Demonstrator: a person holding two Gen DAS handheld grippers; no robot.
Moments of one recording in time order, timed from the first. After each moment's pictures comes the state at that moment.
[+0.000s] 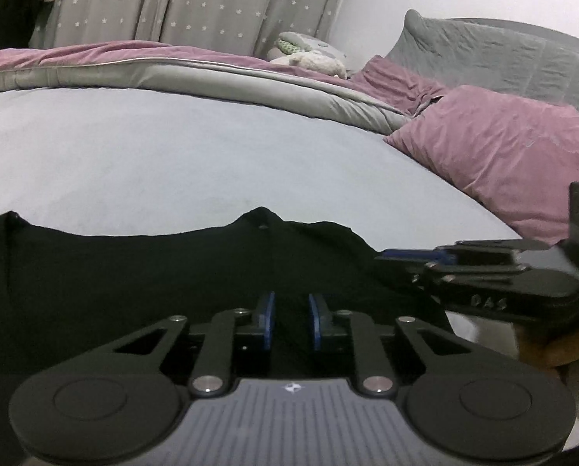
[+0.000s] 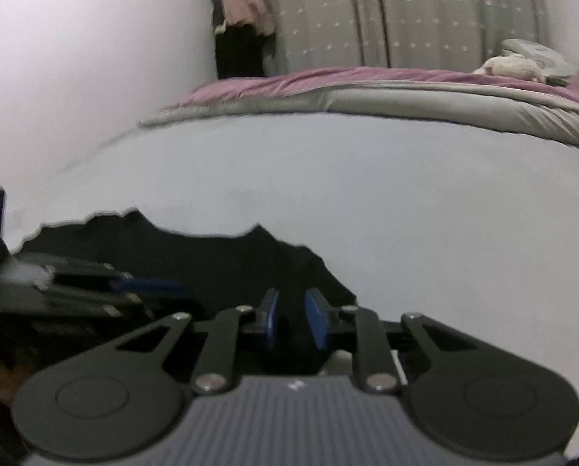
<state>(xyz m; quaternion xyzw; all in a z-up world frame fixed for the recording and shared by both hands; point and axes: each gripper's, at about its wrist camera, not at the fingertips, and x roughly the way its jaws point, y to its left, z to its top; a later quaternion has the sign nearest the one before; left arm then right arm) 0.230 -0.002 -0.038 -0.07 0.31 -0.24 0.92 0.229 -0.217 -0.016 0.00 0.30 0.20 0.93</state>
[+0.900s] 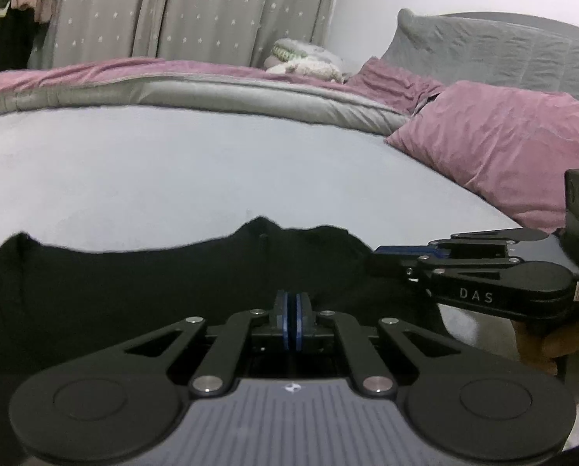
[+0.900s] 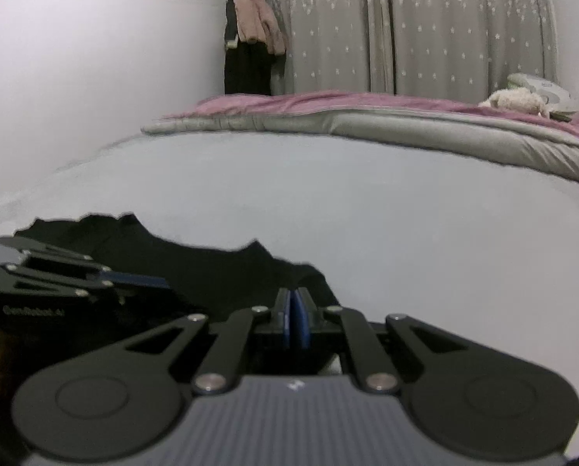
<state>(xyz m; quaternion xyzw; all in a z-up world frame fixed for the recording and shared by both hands) 0.223 -0.004 -0.031 -0.05 0.30 -0.23 0.92 0.228 -0.214 -0.016 -0.02 0.27 0.20 0.94</state>
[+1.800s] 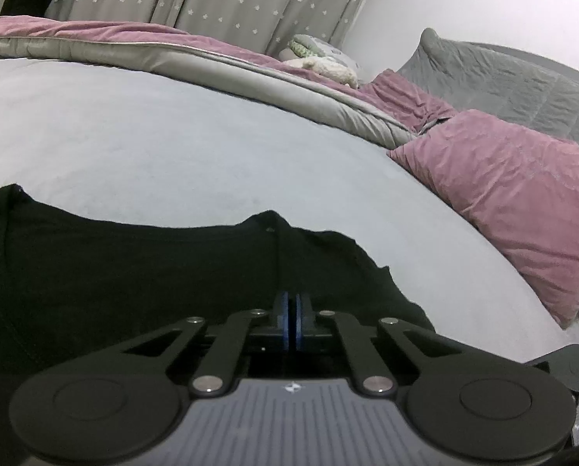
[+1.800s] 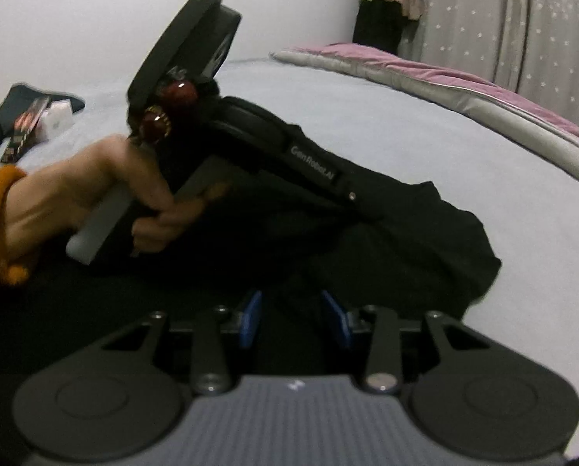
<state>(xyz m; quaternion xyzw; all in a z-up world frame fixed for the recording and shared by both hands) 0.236 0.012 -0.041 -0.13 0.31 -0.24 0.91 0.139 -0.158 -0.019 -0.14 0.30 0.35 0.87</state>
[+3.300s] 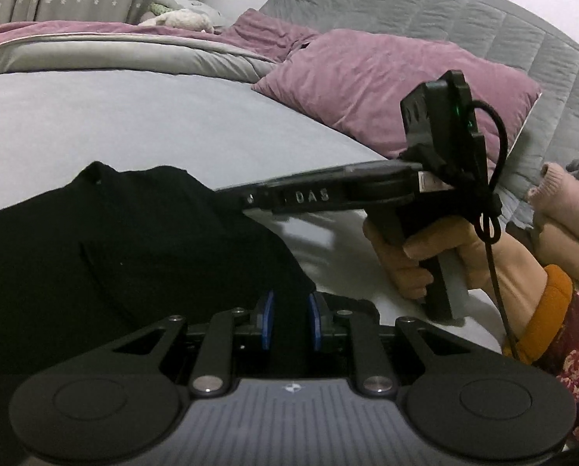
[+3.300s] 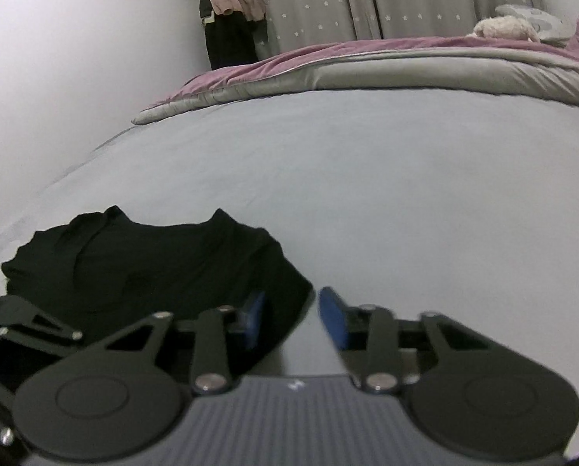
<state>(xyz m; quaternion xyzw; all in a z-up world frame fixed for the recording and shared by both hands) 0.199 -0.037 -0.044 -0.04 0.34 -0.43 0.83 0.250 -0.247 -0.030 0.05 0.33 0.21 0.92</state>
